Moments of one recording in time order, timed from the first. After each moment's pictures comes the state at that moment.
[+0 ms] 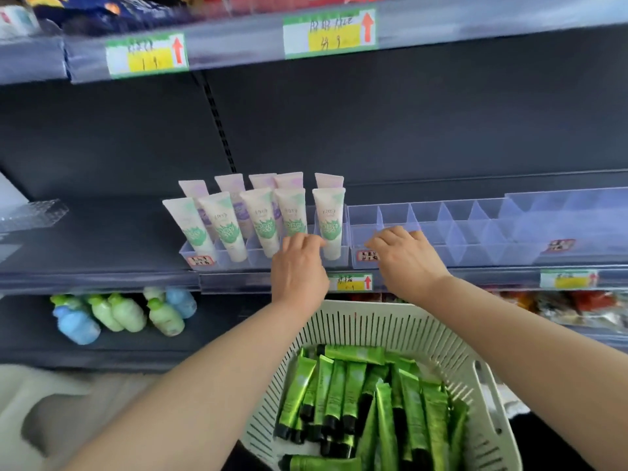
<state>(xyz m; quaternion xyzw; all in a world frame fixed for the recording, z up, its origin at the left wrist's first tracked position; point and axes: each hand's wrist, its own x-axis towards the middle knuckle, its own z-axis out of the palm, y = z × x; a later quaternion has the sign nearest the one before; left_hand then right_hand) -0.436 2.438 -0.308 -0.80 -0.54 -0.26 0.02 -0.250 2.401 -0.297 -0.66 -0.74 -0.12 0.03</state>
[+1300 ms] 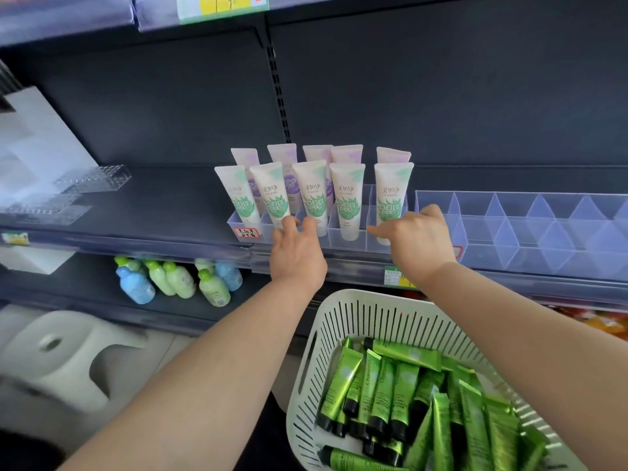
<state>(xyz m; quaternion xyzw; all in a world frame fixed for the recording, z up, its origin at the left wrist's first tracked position) -0.511 2.482 -0.322 -0.71 -0.69 -0.15 0.00 -0.323 2.463 -0.308 -0.62 -0.76 -0.16 0.10</state>
